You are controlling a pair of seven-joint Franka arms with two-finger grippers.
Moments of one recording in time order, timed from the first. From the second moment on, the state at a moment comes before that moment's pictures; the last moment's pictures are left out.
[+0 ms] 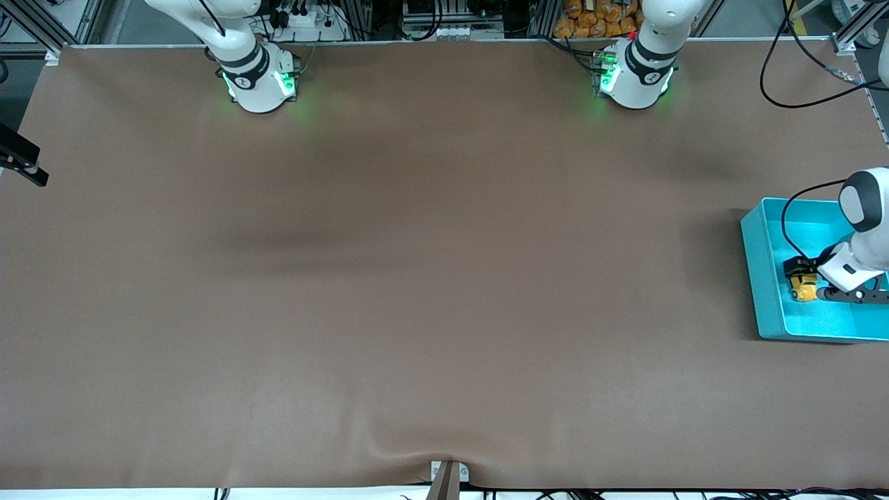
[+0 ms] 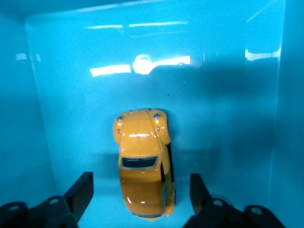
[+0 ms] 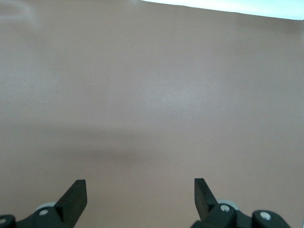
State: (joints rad) left arm 0.78 0.61 -0.35 -1.83 0.54 2.40 0.22; right arm -0.10 -0.01 -0.01 -1.47 -0.01 1.57 -0.23
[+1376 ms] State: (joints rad) left arm 0.58 0.21 -0.44 -1.75 0.21 2.09 0.04; right arm -0.10 -0.01 -0.01 -1.46 -0.01 1.57 -0.23
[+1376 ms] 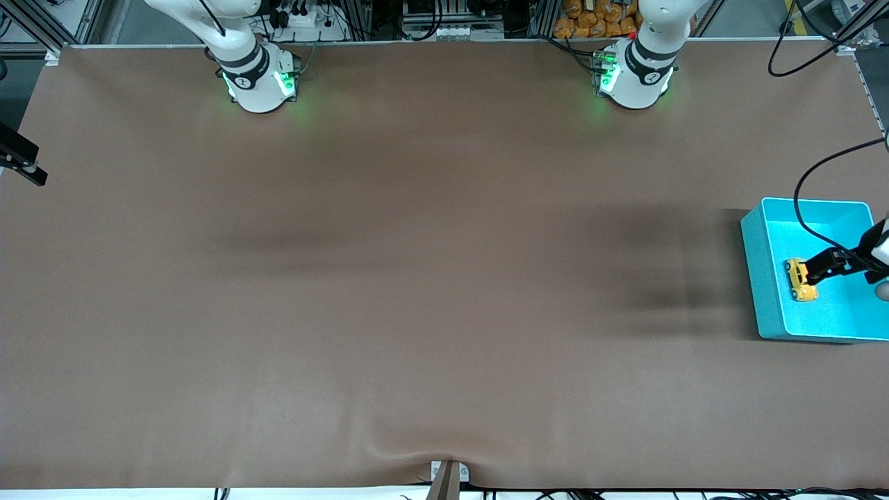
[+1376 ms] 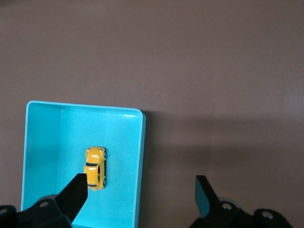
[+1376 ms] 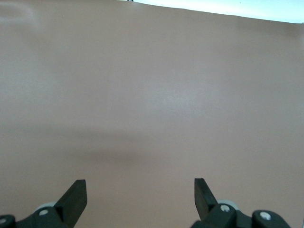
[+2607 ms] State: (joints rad) left arm 0.05 -0.03 -0.17 -1.62 0.06 1.62 -0.15; right arm -0.07 0.01 0.00 -1.48 0.03 1.46 -0.09
